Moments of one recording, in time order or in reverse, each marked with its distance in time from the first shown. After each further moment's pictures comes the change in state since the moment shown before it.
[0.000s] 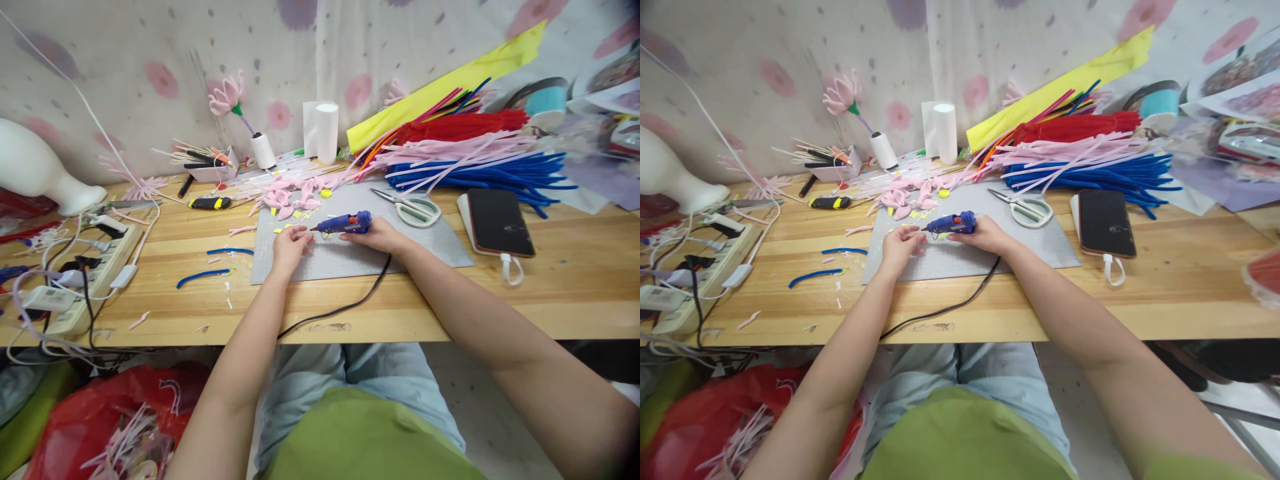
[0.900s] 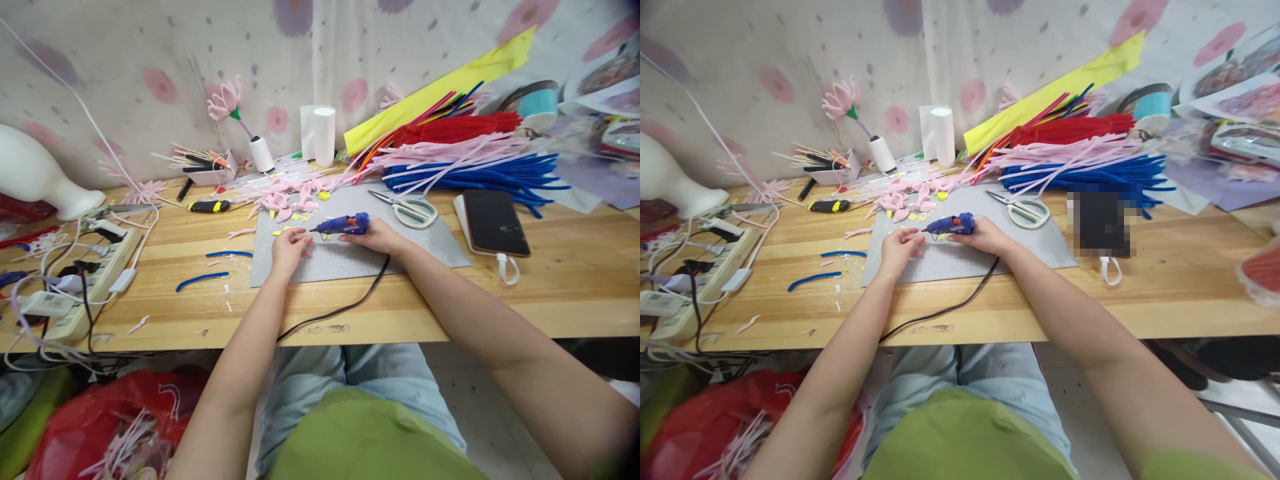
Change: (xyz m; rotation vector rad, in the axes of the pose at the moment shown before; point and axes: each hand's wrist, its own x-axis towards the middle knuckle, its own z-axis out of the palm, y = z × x) left_hand -0.003 0.004 0.000 0.016 0.003 0.008; right_hand 0.002 0.007 0.000 0.025 0.011 -0.002
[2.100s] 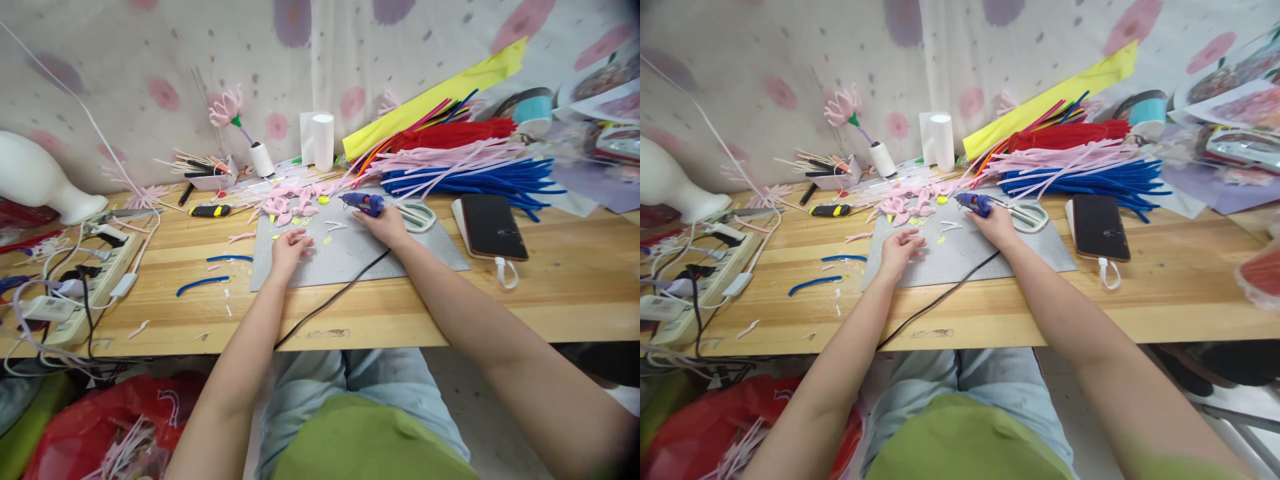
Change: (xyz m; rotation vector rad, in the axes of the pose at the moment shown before) left_hand 0.006 0.001 -0.001 -0.099 -0.040 0.002; right_hand 0.016 0.017 -0.016 -0.293 0.498 0.225
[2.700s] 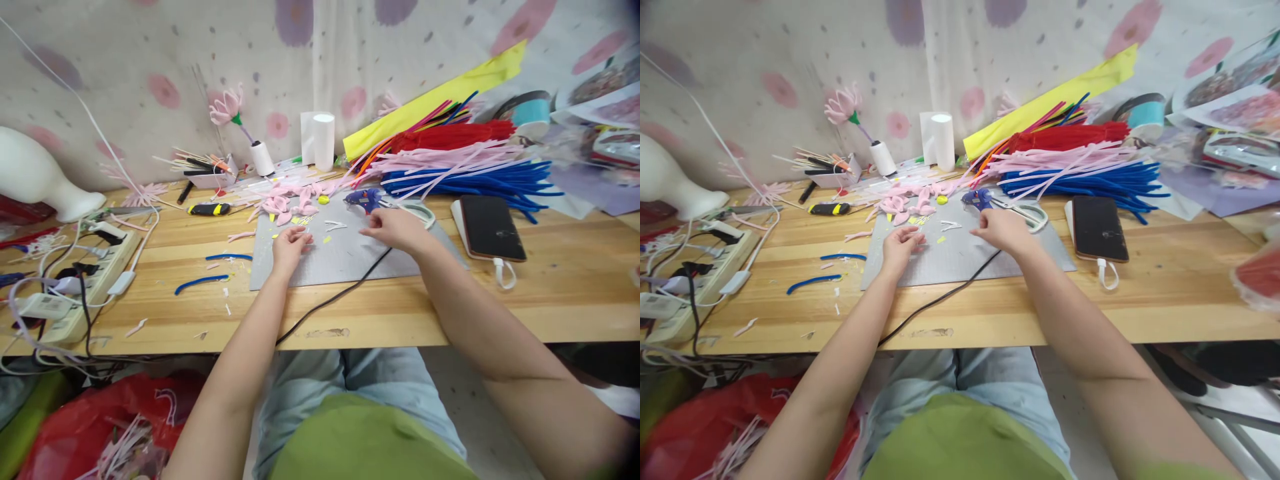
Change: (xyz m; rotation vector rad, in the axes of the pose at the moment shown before) left_hand 0.006 -0.006 0.004 -0.013 0.037 0.045; right_hand -0.018 -0.031 -0.037 -0.489 -0.312 -0.090
